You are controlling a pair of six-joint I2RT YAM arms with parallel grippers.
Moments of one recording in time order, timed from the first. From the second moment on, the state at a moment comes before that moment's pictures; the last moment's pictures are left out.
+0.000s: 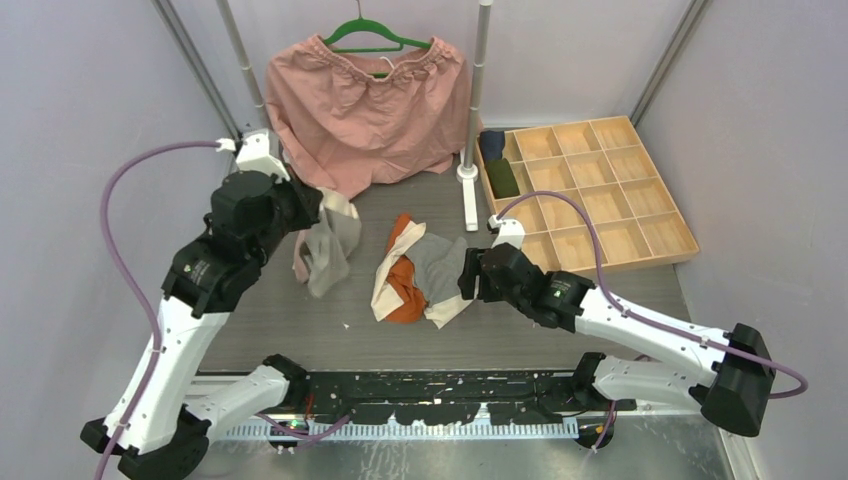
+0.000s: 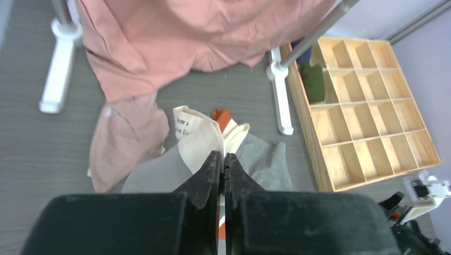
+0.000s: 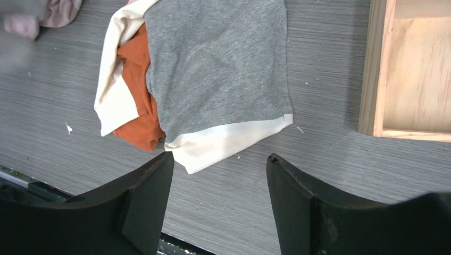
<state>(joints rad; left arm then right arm) -0.51 0.92 1.35 -0.79 -0.29 -0.49 0.95 1.05 0.76 -0.43 0.37 0.71</state>
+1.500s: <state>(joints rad) -0.51 0.85 1.79 -1.04 -0.37 -0.28 0.89 1.74 1.31 -0.05 -0.04 0.58</state>
